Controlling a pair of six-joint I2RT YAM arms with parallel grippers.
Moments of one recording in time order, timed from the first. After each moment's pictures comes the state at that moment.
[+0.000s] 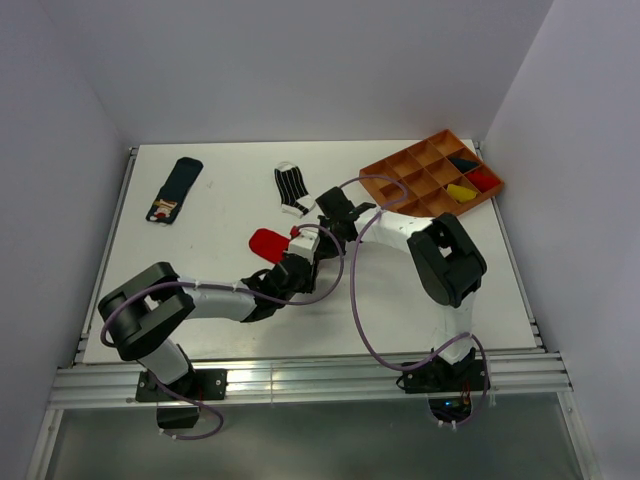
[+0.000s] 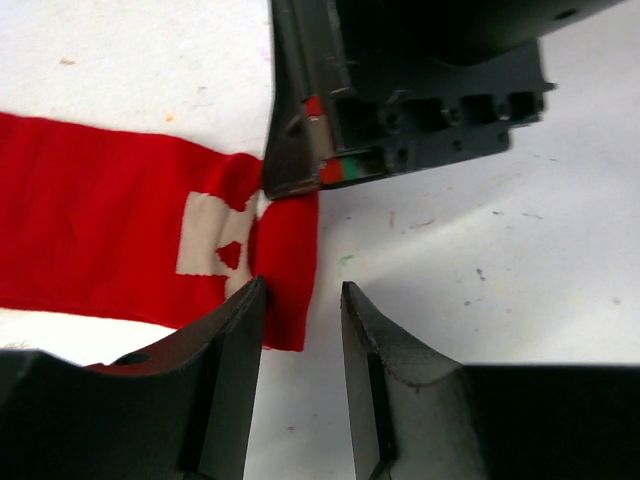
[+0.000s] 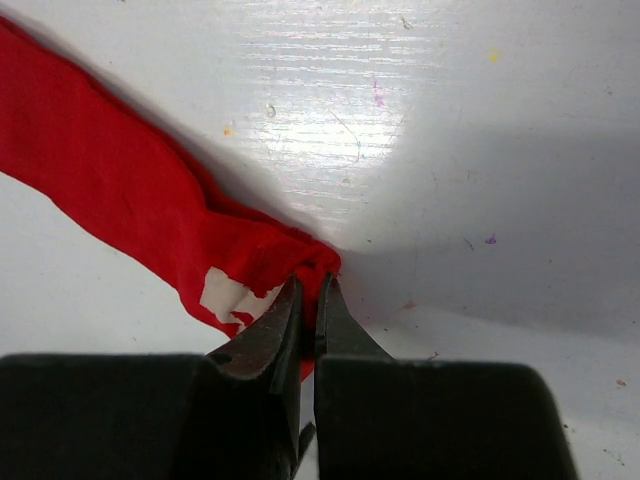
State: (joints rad) left arm -0.98 1.61 0.64 0.45 -0.39 -0.39; right arm 0.62 1.93 1.26 -0.40 -0.10 0.78
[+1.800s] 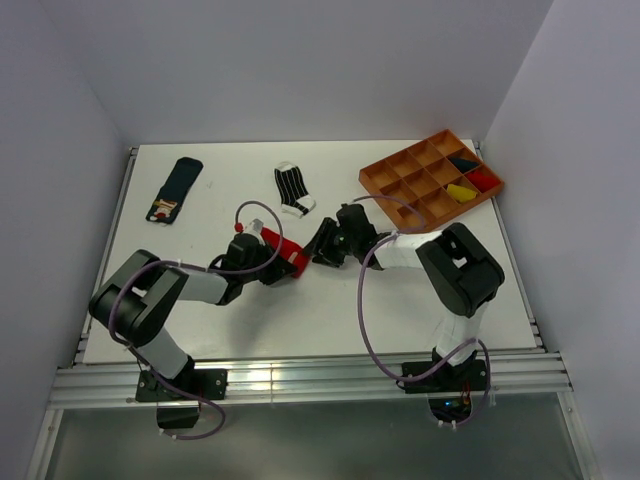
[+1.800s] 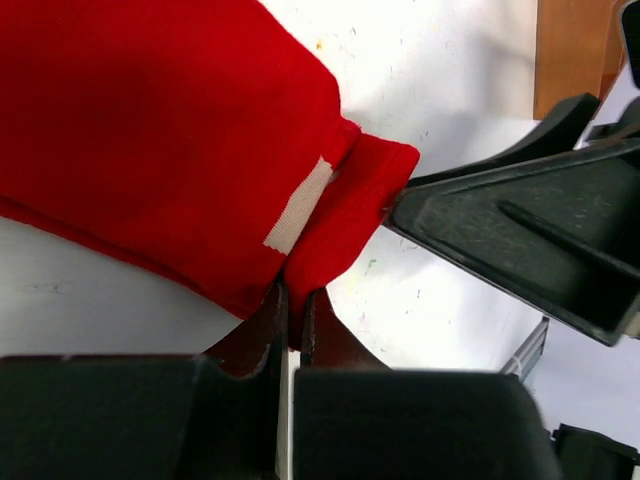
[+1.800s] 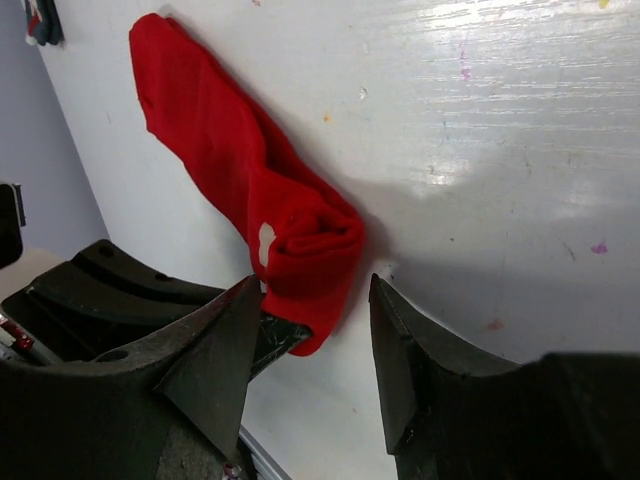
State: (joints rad) left arm -0.56 1.64 0.51 0.54 0.21 -0.98; right arm 0.59 1.81 0.88 0.23 -0.27 1.03
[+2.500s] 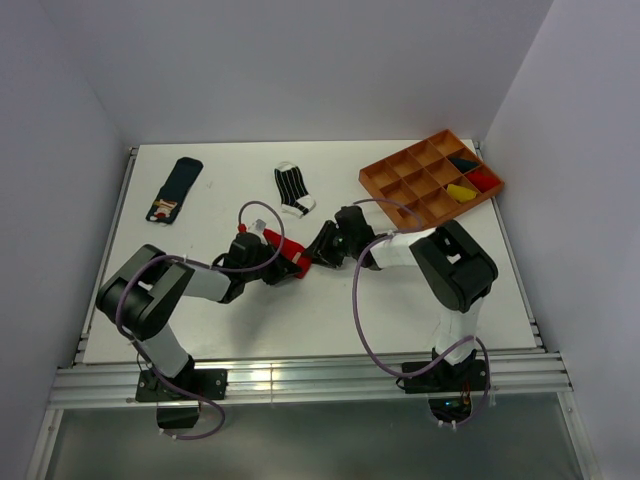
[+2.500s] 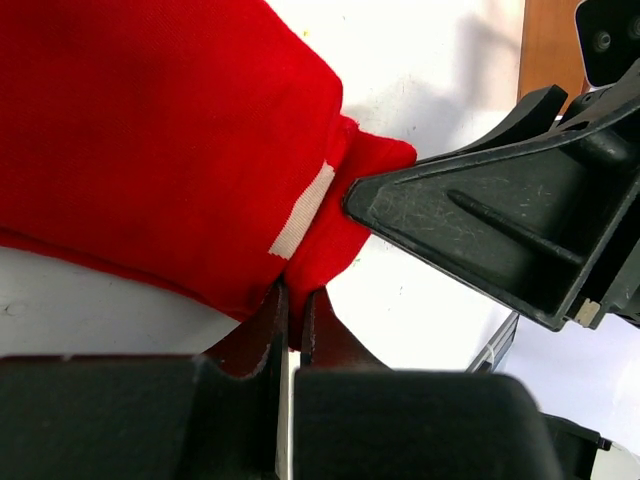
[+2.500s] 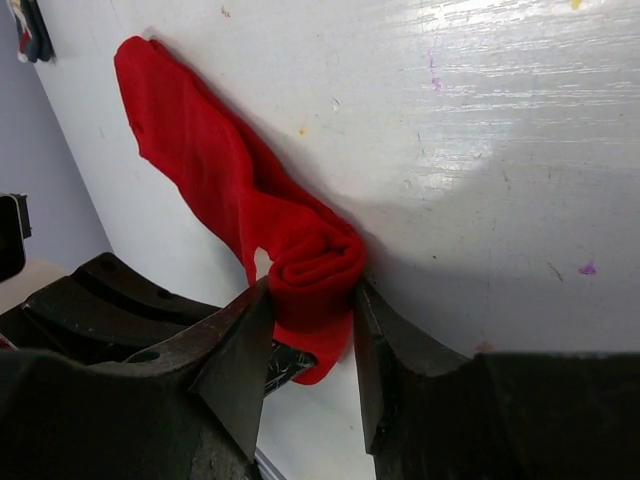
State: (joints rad) left arm -0.55 1.69 0.53 0.58 0.27 -1.04; right arm 0.59 1.87 0.88 0.25 -0.27 1.07
